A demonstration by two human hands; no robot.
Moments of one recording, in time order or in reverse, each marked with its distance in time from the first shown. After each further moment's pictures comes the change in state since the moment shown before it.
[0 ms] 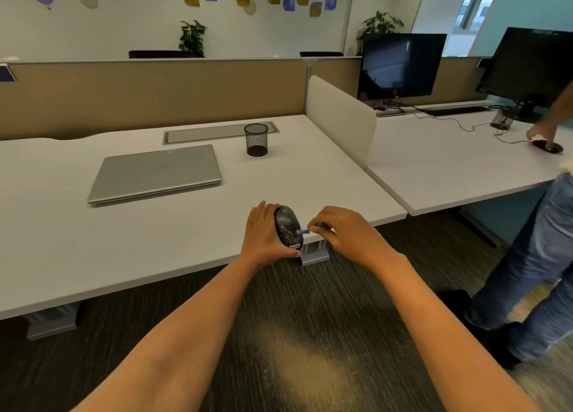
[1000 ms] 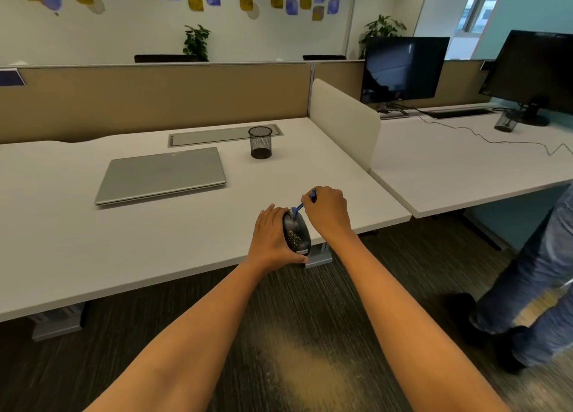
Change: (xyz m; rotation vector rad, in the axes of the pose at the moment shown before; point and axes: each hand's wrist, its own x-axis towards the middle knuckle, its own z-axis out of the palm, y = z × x) left_hand -0.005 0.003 0.001 0.001 -0.005 0.043; right_hand 0.060 -0.029 0.019 0.208 0.276 0.459
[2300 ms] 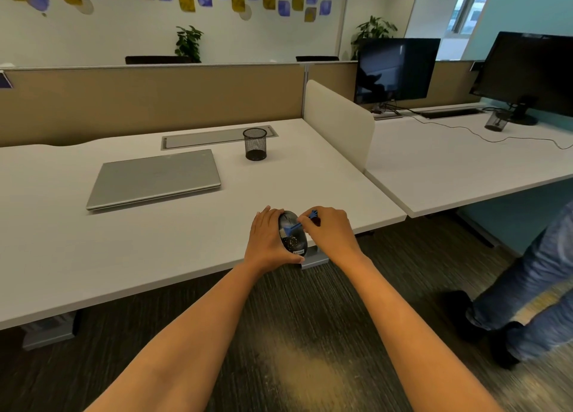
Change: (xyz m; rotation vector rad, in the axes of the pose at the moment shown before) left_hand 0.005 -0.004 0.002 -0.020 -0.016 -0.010; right_hand -0.028 0.019 -0.003 0.085 -0.095 -0.046
